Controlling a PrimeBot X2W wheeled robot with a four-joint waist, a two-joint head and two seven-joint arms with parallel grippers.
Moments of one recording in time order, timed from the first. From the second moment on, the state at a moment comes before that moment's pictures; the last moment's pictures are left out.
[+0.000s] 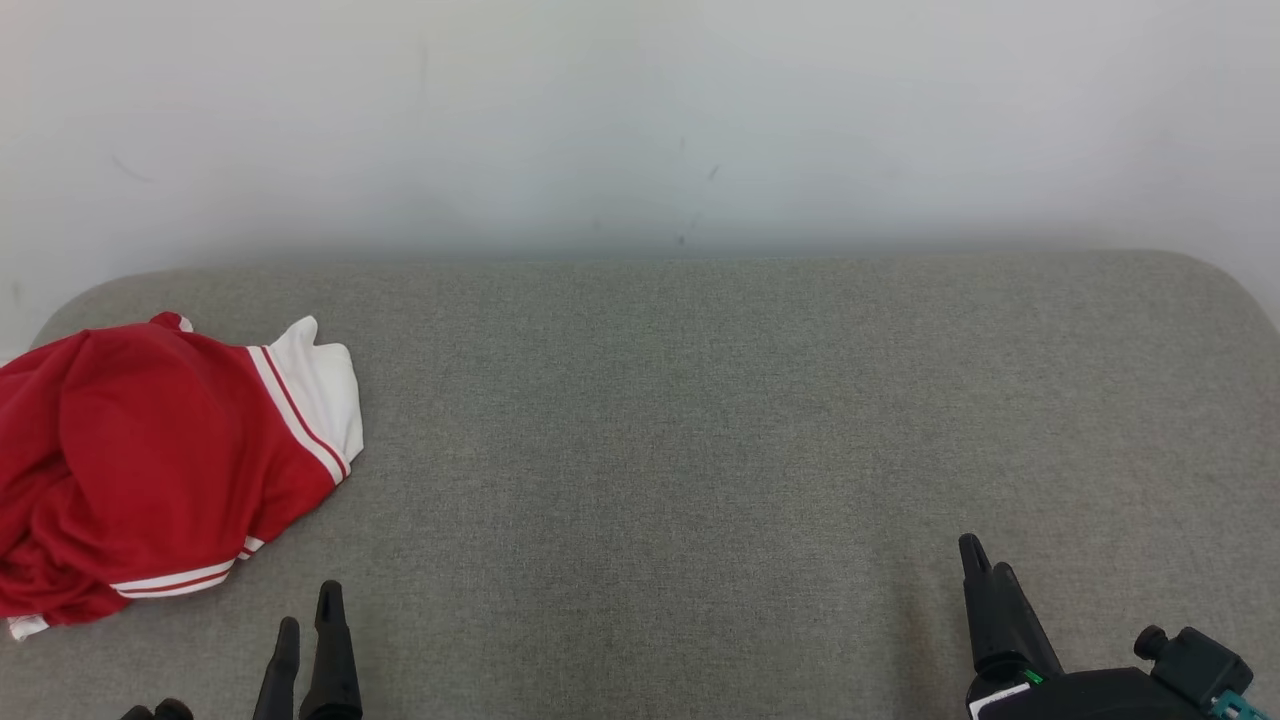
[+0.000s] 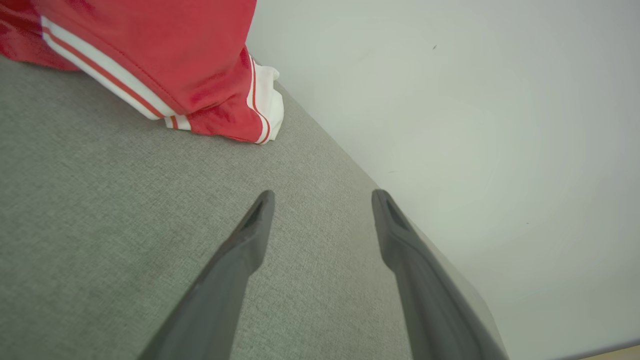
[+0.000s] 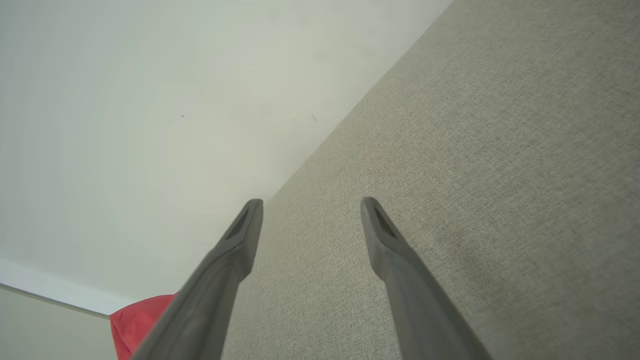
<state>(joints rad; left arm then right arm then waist) 0.04 0.04 0.00 0.11 -0.89 -0.05 -0.09 0.02 -0.05 0.00 0.14 0.91 0.12 -0.05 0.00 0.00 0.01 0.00</state>
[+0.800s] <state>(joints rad) 0.04 0.04 -0.03 0.12 -0.55 0.00 -0.15 0.03 -0.05 0.00 0.14 0.56 0.13 -0.12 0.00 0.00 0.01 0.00</state>
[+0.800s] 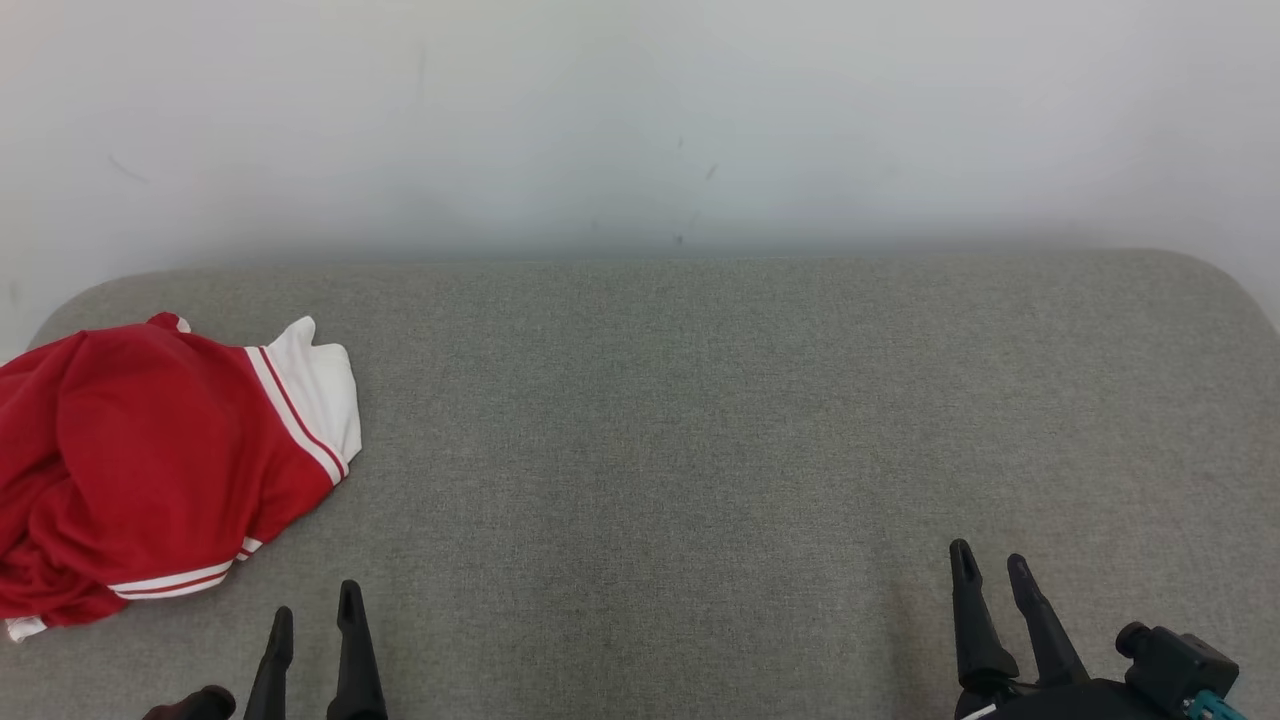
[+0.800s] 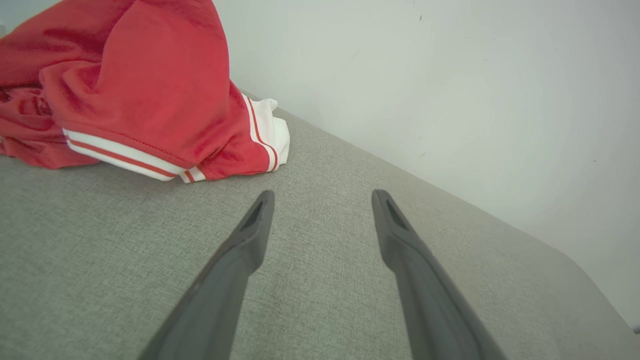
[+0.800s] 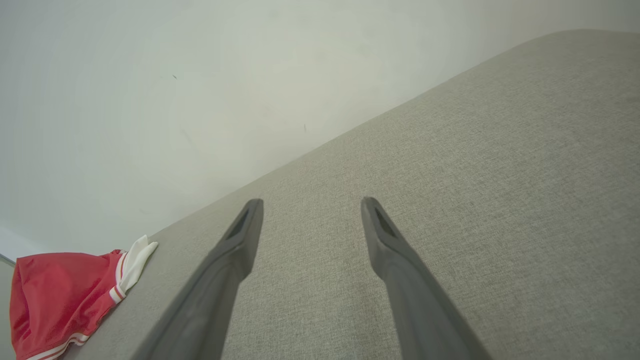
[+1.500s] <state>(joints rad) 0.04 0.05 -0.05 0.14 -0.32 0.02 -0.20 0.04 -0.05 0.01 0.15 0.33 0.13 -0.18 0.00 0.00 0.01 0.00</state>
